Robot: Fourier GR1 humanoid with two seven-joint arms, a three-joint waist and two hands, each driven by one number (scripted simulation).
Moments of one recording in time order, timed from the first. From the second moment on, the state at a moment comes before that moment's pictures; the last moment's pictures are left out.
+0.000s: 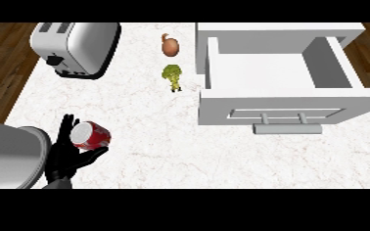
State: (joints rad) left arm -0.14 0.12 0.39 -0.79 0.24 -0.15 -0.41; right arm 0.42 -0.05 -0.78 -2.21 -0.55 0.56 0.23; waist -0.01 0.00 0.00
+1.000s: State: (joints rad) left arm -0.28 0.09 0.29 -0.84 0.32 -0.24 -0.37; right arm 0.44 -0.01 -0.73 -2.24 -0.54 0.53 0.23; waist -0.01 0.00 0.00
